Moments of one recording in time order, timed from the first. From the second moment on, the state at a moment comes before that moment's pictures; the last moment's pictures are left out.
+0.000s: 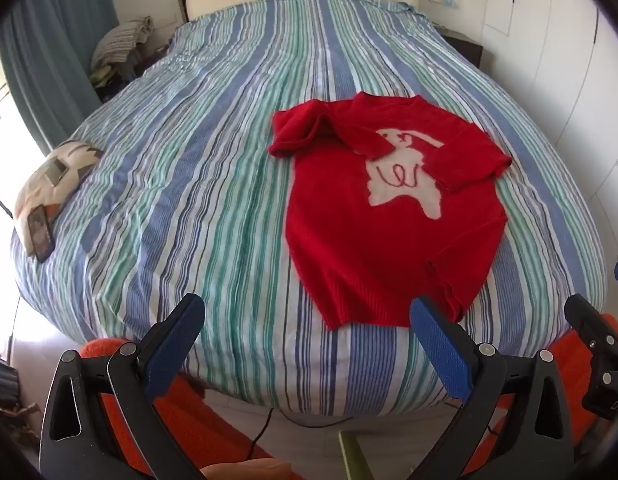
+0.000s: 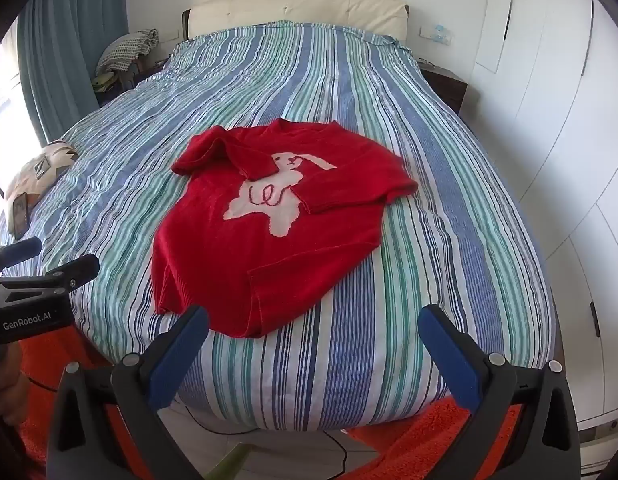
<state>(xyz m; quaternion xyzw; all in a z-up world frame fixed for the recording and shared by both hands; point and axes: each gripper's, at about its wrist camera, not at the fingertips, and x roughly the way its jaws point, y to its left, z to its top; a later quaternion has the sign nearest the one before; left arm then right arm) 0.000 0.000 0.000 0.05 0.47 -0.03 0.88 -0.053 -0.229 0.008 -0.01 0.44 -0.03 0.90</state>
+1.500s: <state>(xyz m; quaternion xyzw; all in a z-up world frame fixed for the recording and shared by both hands) 0.013 0.048 -0.082 -0.03 0.53 -0.03 0.84 -0.025 -0.229 -0.058 0.02 0.49 -0.03 0.87</state>
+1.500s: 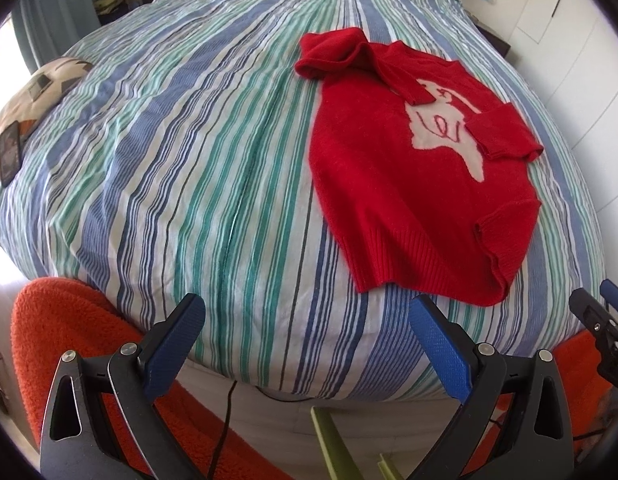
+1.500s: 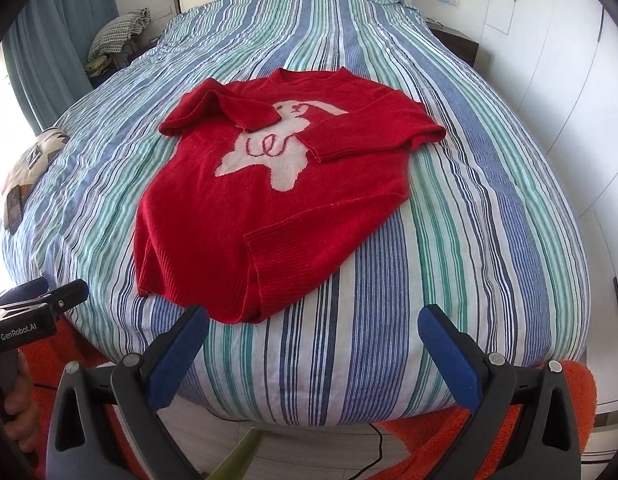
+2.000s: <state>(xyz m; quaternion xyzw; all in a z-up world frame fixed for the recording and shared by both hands) 0.011 0.047 -0.078 -0.03 0.53 -0.03 0.85 -0.024 -0.234 -0.063 0.04 0.50 -0.02 0.87</state>
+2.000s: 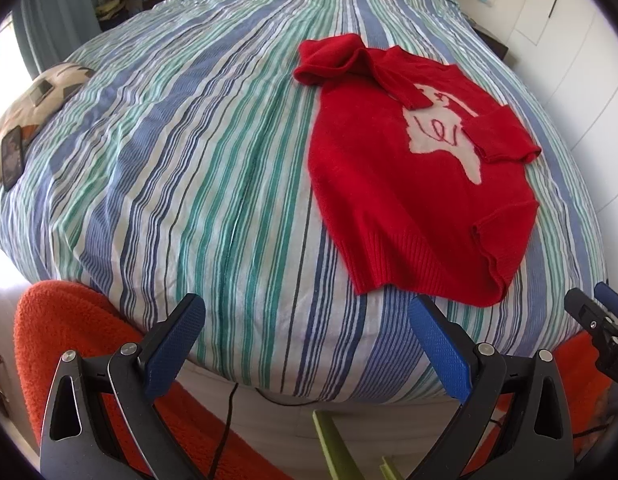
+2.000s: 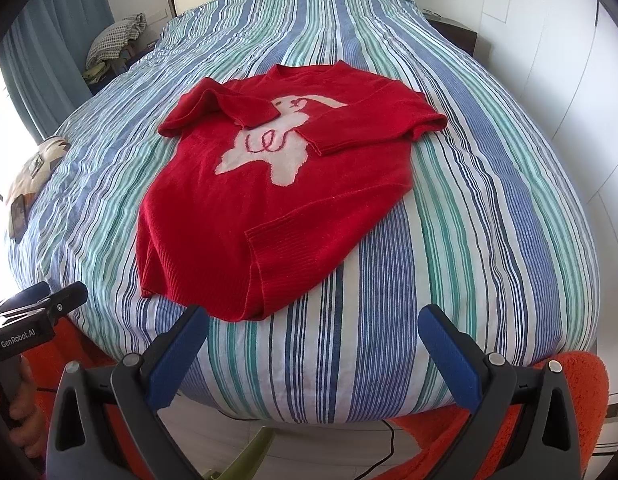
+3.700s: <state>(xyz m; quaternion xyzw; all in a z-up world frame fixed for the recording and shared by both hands) 0.064 0.059 -0.159 -0.17 0.56 -0.19 0.79 -0.021 -0.356 -0.156 0.42 0.47 0.06 0.77</state>
